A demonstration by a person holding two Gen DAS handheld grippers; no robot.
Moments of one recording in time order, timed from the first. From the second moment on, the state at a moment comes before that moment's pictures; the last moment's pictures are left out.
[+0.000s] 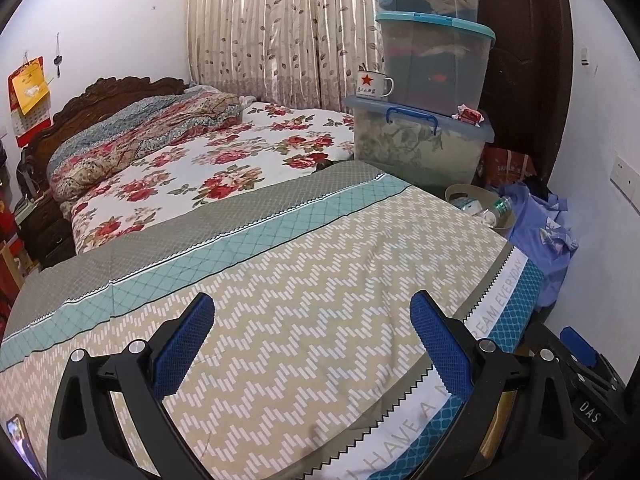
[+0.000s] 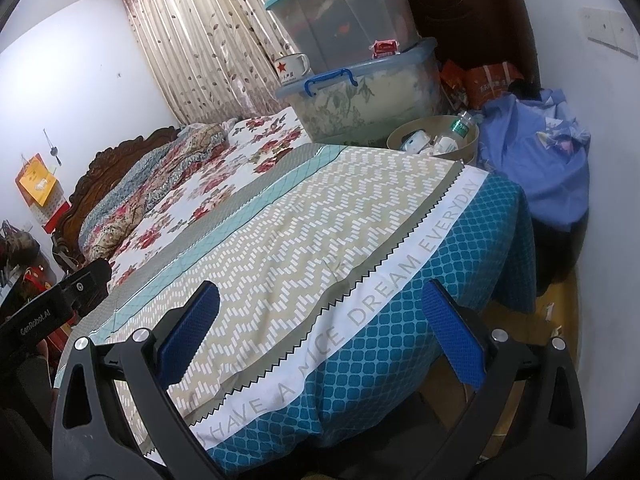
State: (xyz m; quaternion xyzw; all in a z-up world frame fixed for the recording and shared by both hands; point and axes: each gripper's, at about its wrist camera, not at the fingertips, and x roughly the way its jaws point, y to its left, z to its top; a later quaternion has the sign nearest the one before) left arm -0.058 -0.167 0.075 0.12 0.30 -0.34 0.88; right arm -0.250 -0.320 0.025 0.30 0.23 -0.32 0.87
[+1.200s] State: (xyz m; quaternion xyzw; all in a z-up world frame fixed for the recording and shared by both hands) left arm -0.054 -0.169 0.067 0.15 0.33 -0.33 0.87; right arm -0.243 -0.319 0.026 0.29 0.23 -0.30 0.88
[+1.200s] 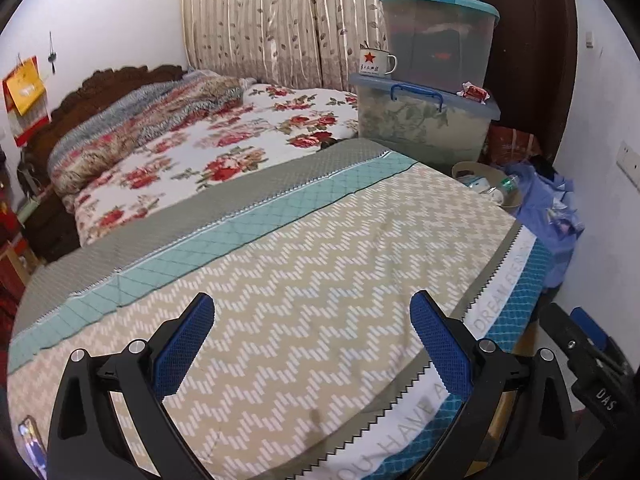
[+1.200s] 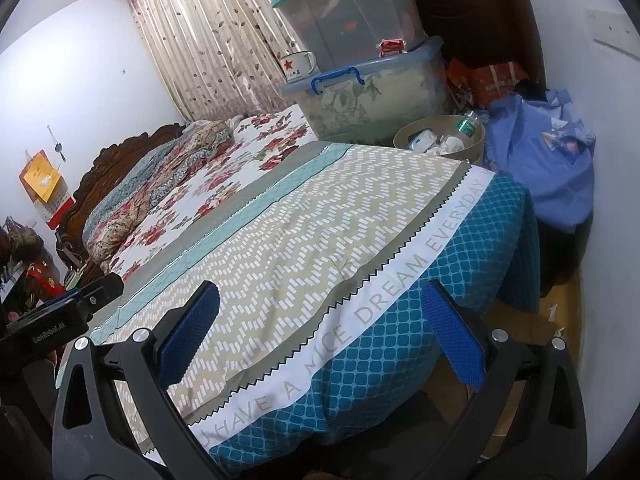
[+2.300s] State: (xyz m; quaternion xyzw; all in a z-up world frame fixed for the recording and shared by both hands) left arm -0.059 -0.172 0.058 0.19 0.31 -0.30 0.88; right arm -0.250 -0.312 0.037 0.28 0.21 -0.31 0.89
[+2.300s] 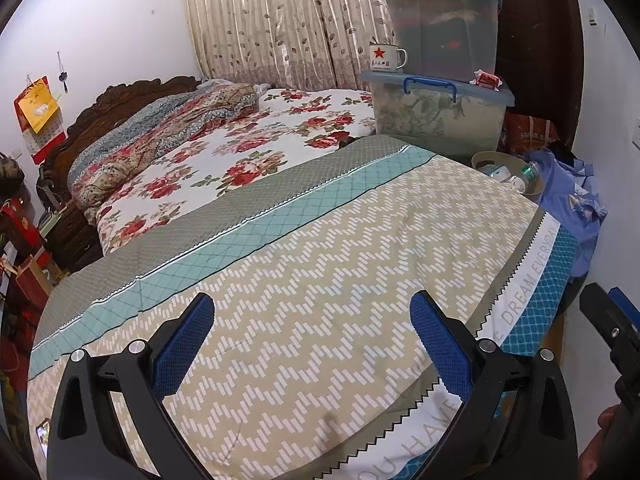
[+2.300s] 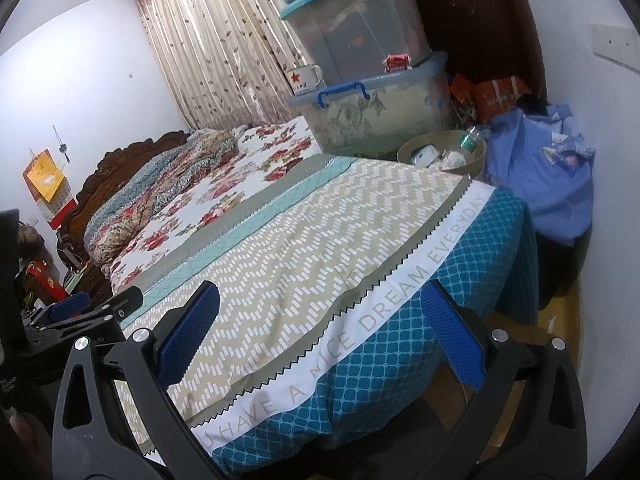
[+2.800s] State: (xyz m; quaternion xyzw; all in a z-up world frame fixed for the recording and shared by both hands) left arm -0.061 -0.175 0.054 0.18 0.32 -0.31 0.88; right arm -0.254 -0.305 0.046 0.26 0.19 -0.31 0.89
